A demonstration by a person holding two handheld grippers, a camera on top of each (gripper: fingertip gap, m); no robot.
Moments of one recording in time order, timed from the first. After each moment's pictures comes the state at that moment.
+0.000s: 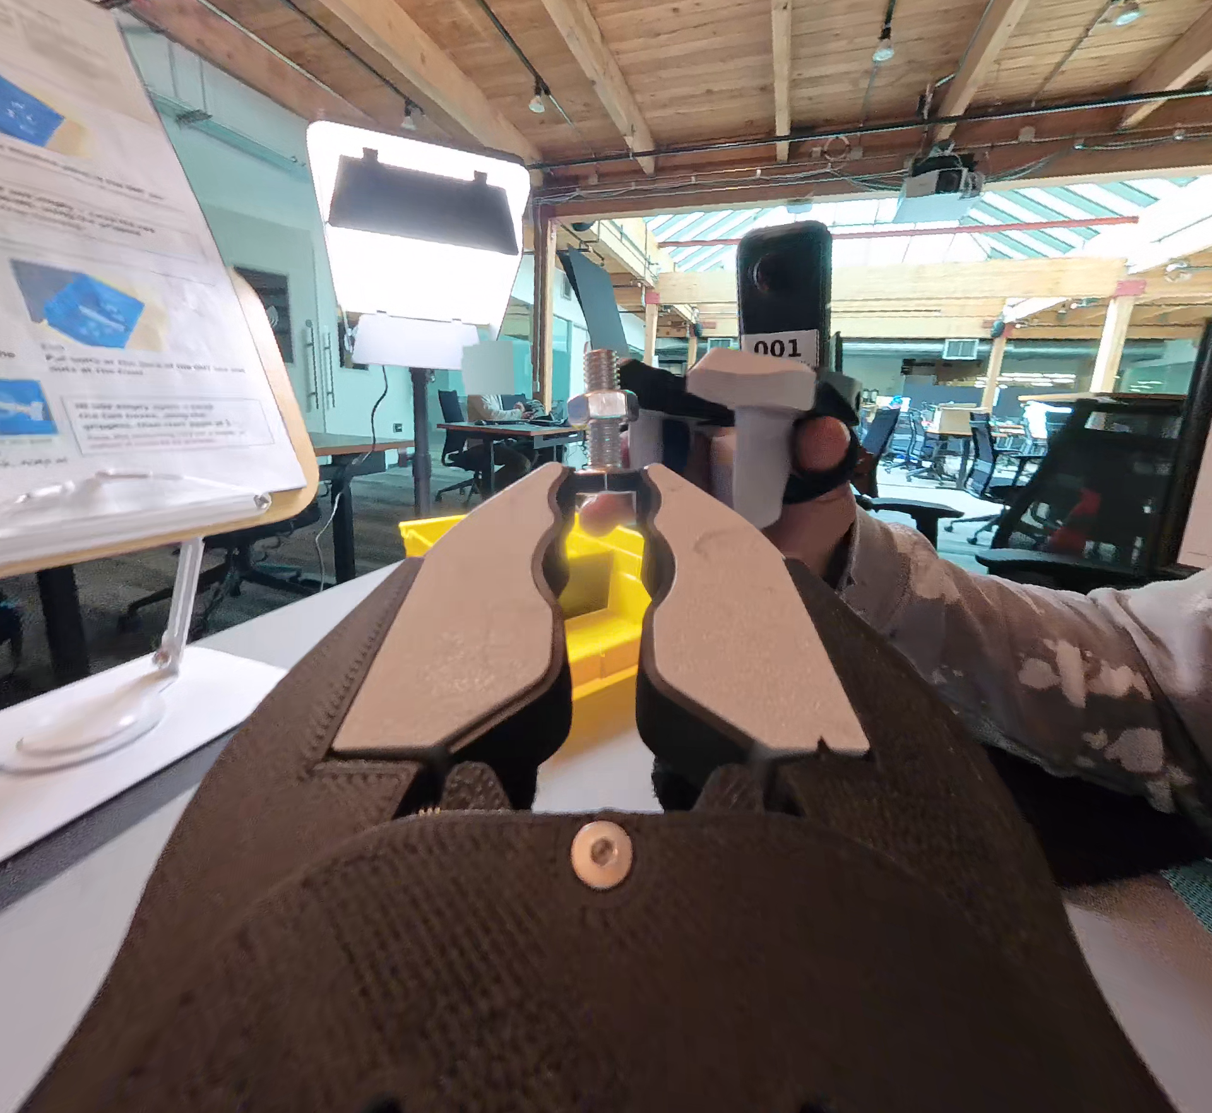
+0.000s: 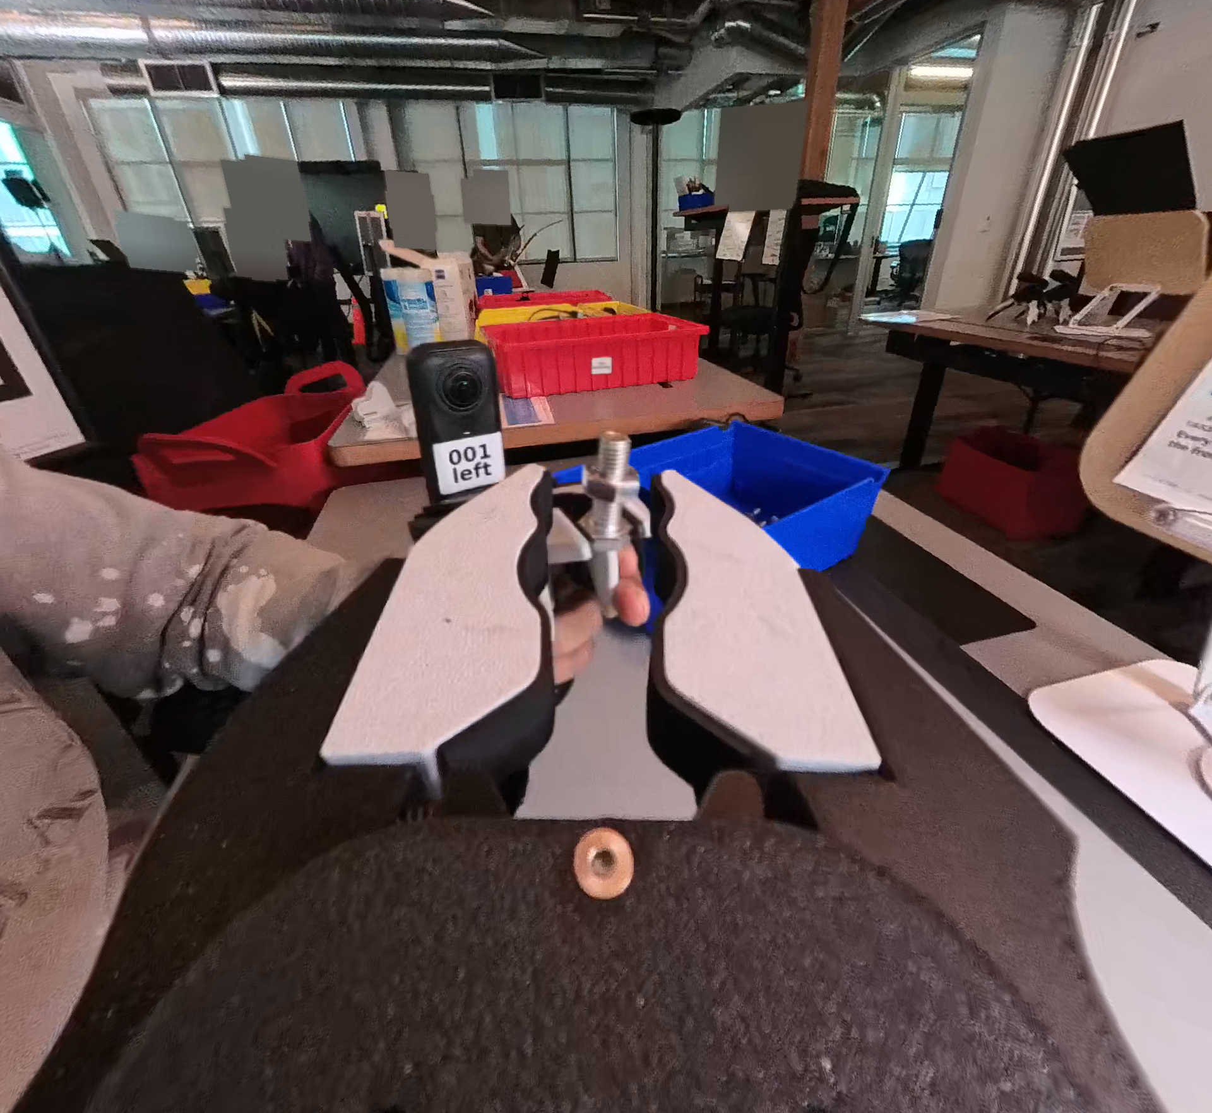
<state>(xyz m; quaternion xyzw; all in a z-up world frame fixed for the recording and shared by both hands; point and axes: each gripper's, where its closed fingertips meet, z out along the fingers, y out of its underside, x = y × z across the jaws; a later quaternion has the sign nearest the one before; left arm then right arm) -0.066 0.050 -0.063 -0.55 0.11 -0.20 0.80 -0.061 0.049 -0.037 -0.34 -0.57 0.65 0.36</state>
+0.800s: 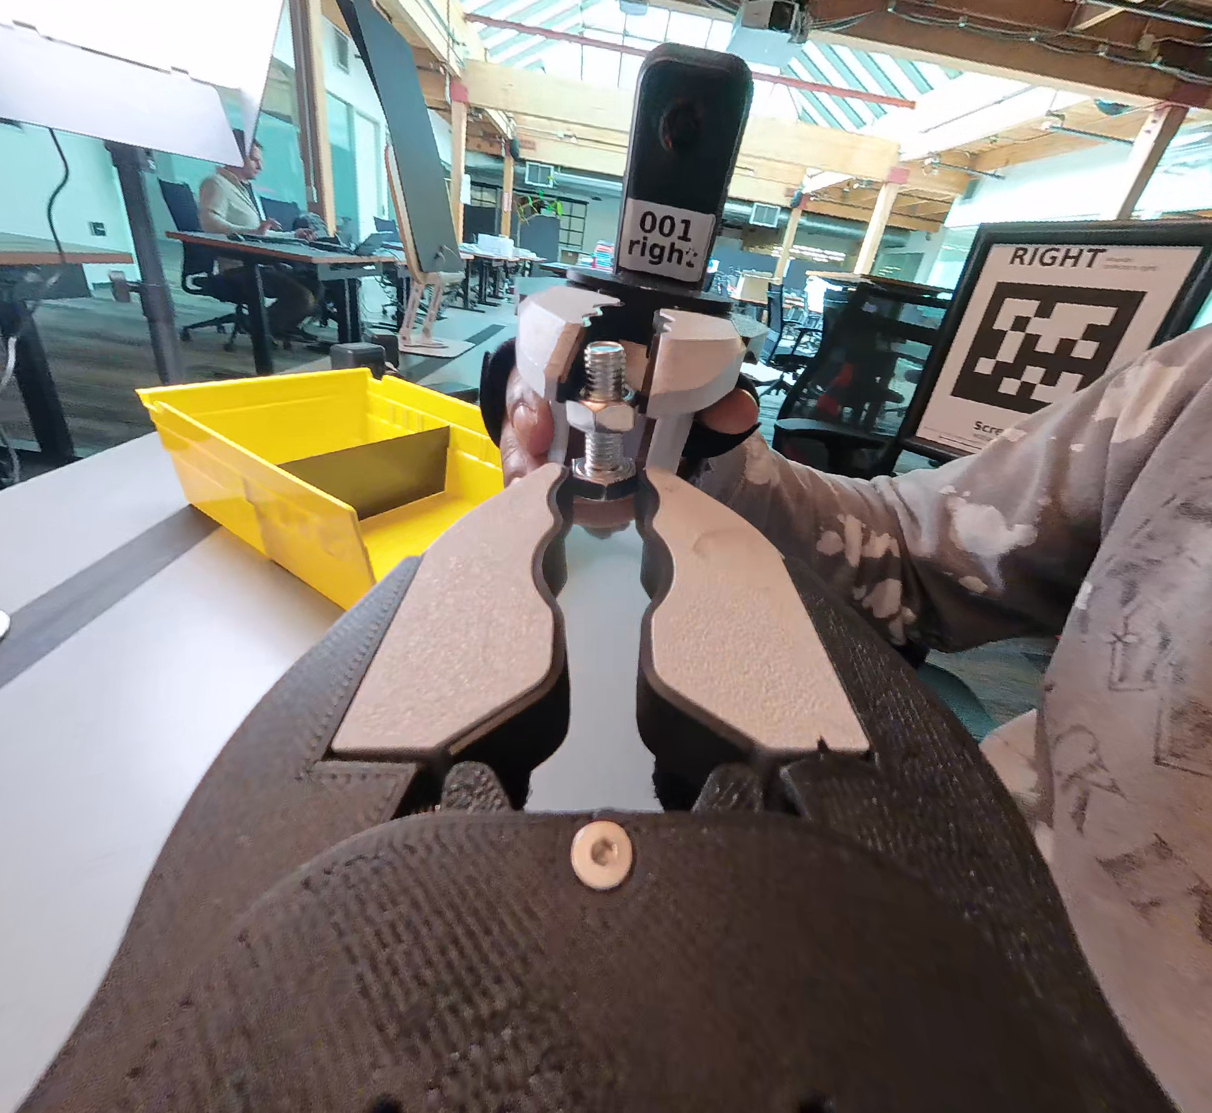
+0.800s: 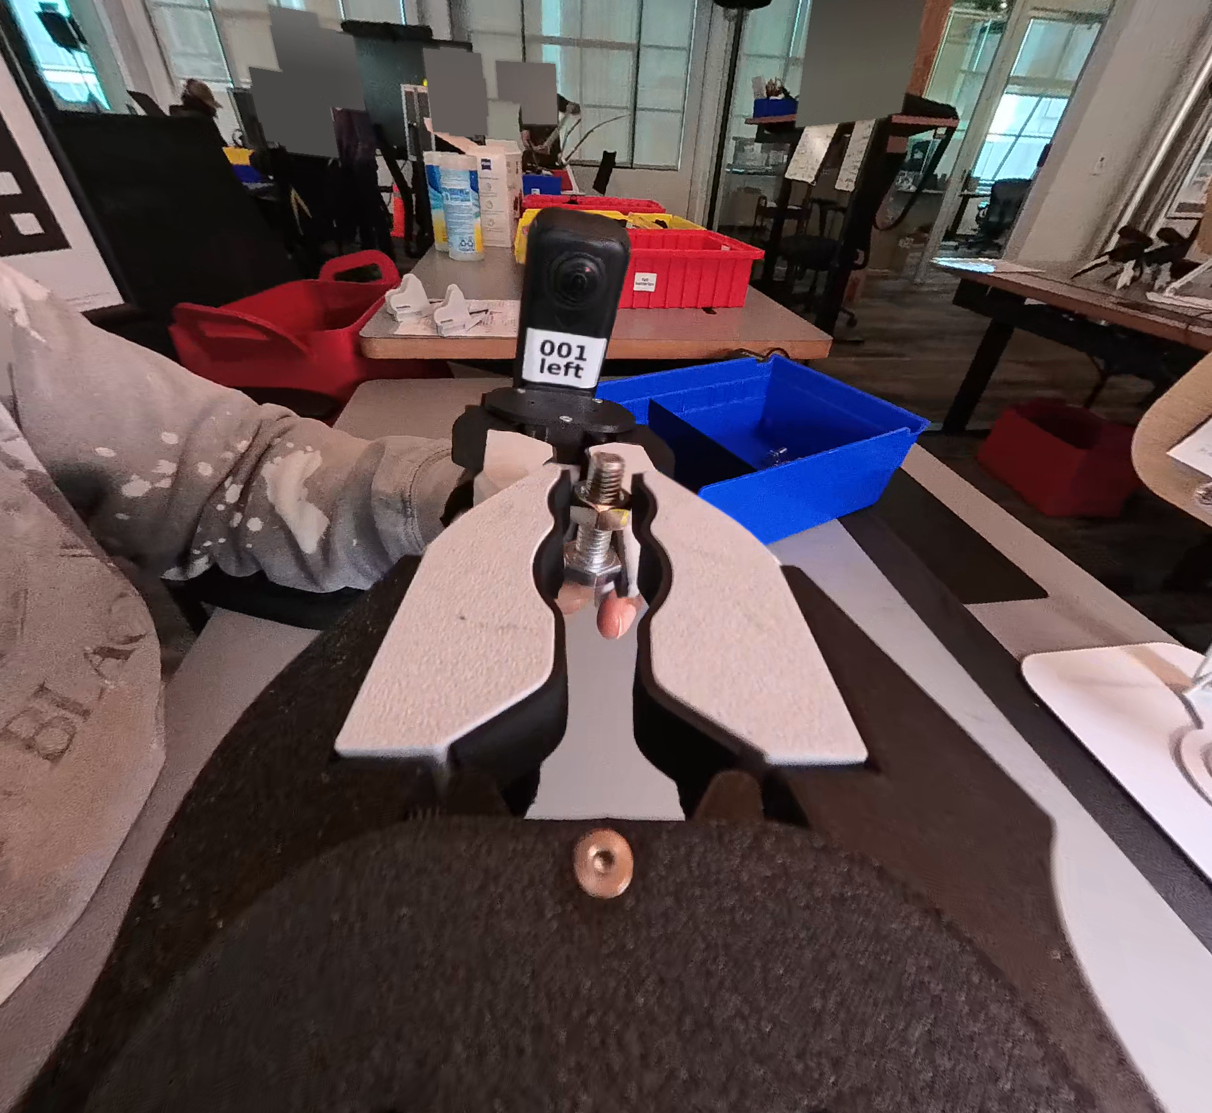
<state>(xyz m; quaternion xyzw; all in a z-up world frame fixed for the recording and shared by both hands) -0.026 0.065 -0.092 -0.63 0.21 -0.34 0.67 -0.048 0.052 -0.065 -0.31 -0.65 0.61 0.33</state>
